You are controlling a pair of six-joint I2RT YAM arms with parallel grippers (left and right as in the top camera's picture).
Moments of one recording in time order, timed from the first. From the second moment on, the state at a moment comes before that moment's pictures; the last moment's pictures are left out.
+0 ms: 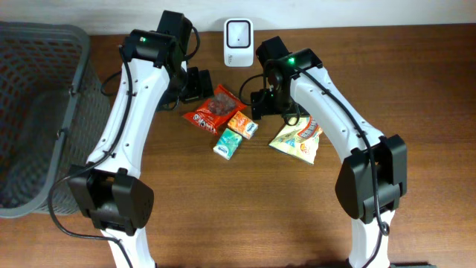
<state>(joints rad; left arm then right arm) -0.25 2.03 2.10 -1.43 0.03 -0.44 0.40 2.11 1.91 -1.22 0.02 0.37</state>
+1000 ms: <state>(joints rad) -0.25 2.03 2.10 -1.43 0.03 -0.44 0.55 2.08 1.44 -0.94 0.44 0.19</state>
